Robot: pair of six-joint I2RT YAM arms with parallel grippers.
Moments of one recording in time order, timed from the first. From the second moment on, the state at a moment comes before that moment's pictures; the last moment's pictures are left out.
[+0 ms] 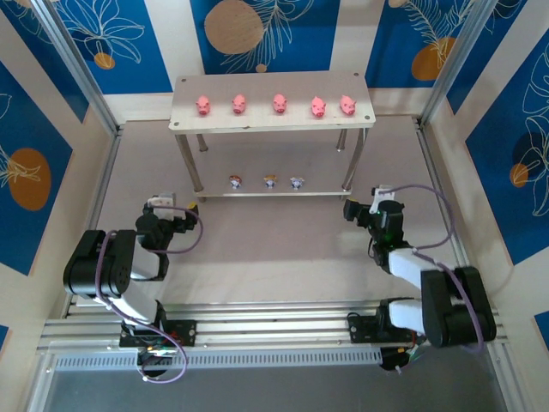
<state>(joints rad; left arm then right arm) 0.00 1.59 0.20 1.16 0.11 0.03 0.10 1.27 0.30 0.52 0.06 0.15</state>
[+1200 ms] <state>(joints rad) -0.01 1.58 0.34 0.91 0.21 0.09 0.03 1.52 0.41 0.72 -0.03 0.09</state>
